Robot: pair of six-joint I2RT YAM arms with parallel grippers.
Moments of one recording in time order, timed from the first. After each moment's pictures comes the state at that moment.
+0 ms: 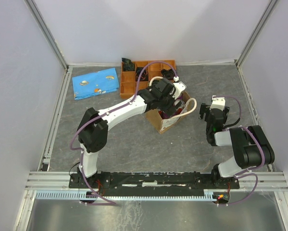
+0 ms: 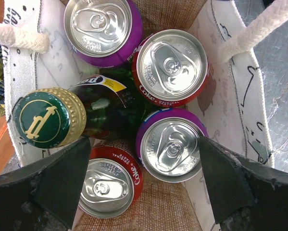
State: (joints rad) left arm -0.86 1.97 1.67 -0.49 -0.02 0.10; right arm 0.10 1.52 0.32 0.87 0.40 0.02
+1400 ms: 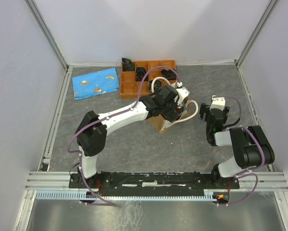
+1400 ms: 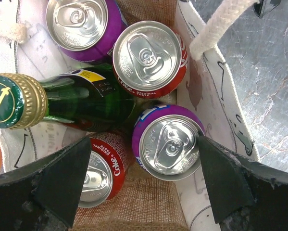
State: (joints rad) left arm -0.94 1.92 1.59 -0.43 -0.12 0.09; right arm 0.10 1.52 0.32 0.87 0.40 0.02
